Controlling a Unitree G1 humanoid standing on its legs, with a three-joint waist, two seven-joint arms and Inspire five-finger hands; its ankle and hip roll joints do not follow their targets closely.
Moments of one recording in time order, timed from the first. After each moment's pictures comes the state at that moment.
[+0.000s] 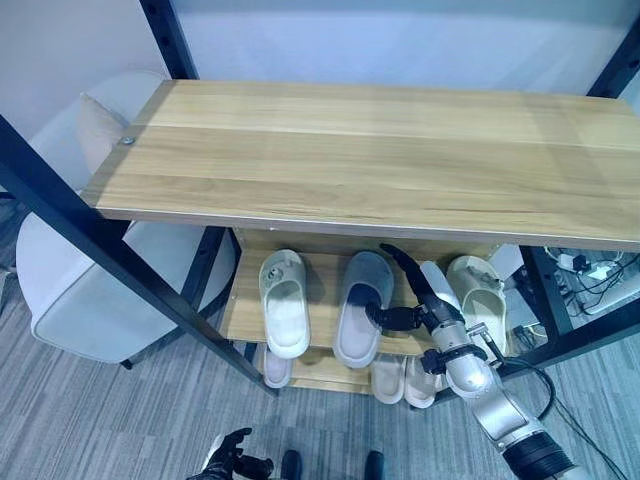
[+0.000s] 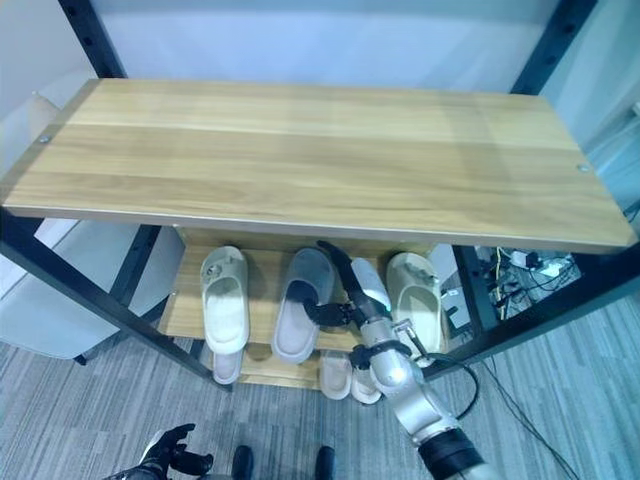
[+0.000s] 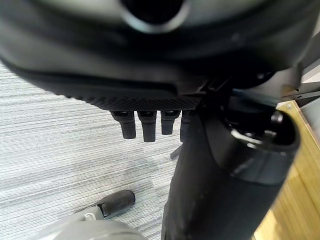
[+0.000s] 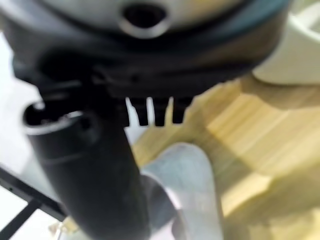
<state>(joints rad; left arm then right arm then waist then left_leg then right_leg) 0.00 0.19 -0.18 1.19 0.08 -0.15 0.14 -0.16 -0.47 0.32 0.15 -0.21 -0.11 -0.23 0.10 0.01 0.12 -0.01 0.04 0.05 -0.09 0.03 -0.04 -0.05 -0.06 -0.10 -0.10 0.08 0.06</state>
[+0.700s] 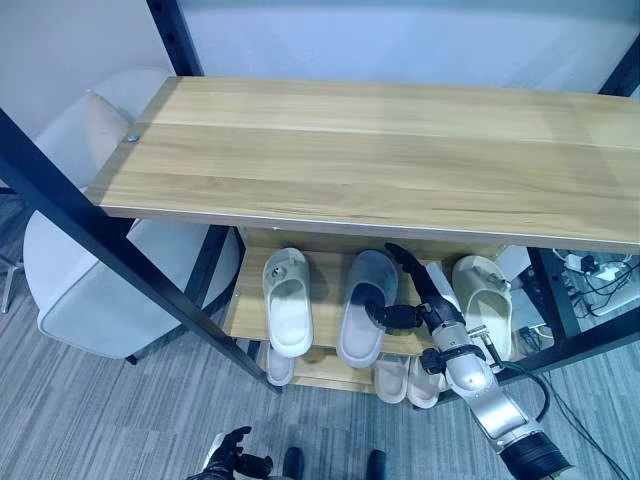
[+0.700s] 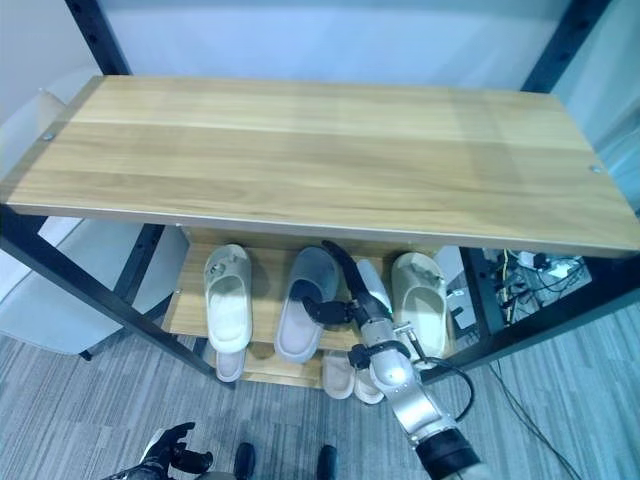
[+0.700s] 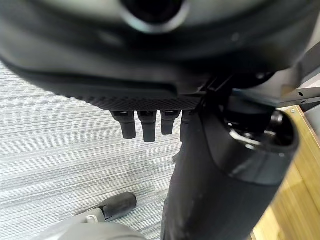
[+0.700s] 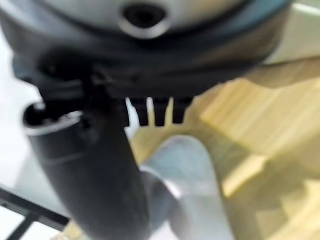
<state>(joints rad) -0.01 0.19 -0.18 1.20 0.07 -0.15 0.15 -0.18 -0.46 0.33 0.22 -0.13 -0.11 -0.23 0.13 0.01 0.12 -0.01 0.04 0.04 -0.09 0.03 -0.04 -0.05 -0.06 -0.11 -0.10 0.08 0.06</state>
